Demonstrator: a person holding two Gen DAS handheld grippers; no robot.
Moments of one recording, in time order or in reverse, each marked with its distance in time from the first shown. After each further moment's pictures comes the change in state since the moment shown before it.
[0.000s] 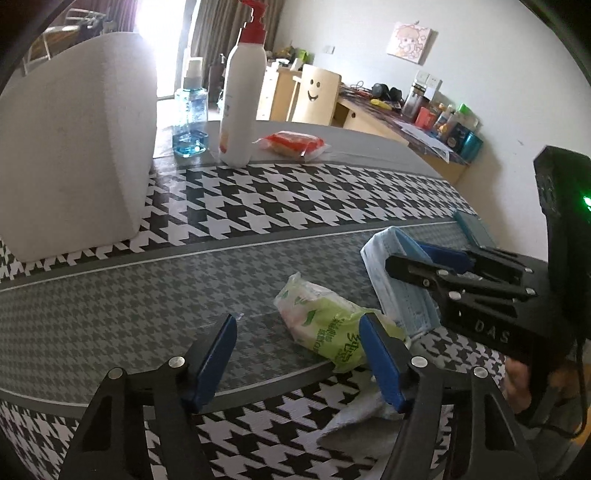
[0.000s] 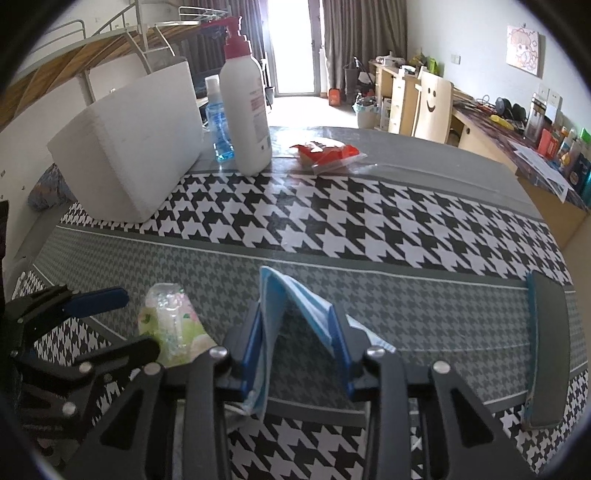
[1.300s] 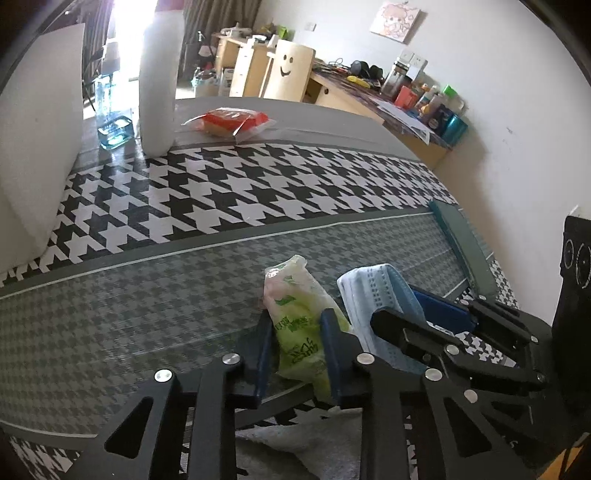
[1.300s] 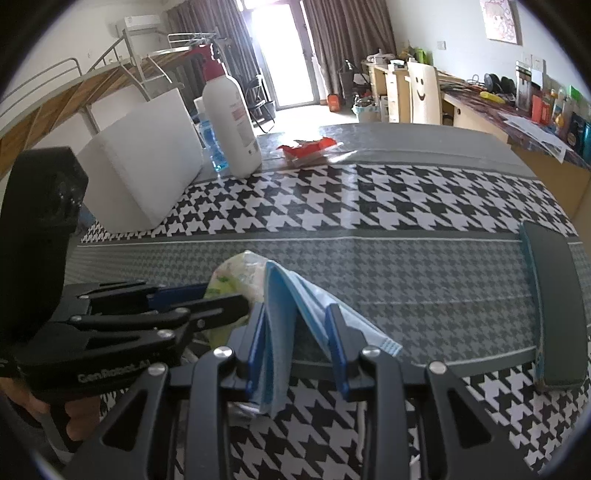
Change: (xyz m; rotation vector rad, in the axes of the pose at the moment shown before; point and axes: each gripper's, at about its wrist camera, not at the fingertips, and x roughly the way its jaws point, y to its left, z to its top) left arm 0.048 -0.052 0.024 0.005 0.094 -0.096; right arm -0.021 -0.036 -0.033 0.111 -0.053 0.099
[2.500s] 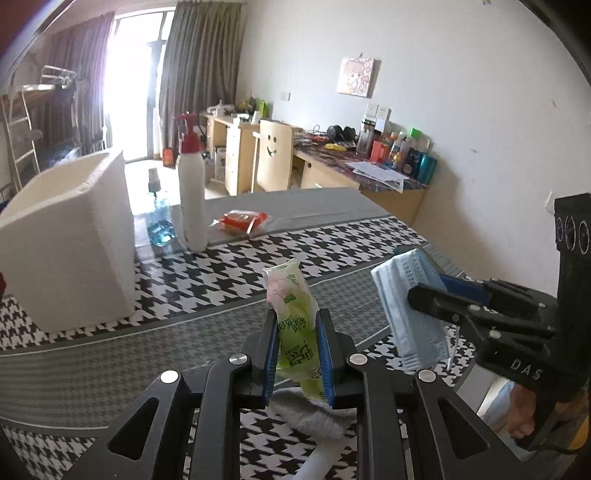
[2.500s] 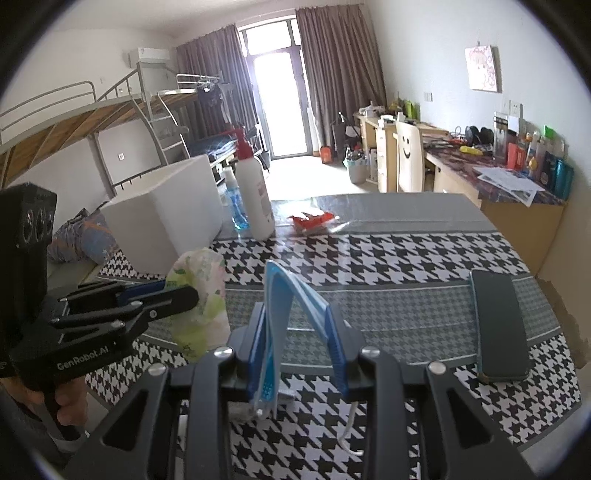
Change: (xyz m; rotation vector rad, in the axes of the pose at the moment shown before) left arm -0.125 -0.013 -0.026 0.163 -0.291 0.062; right arm -0.090 0.033 0.003 -0.033 -0.218 -0.055
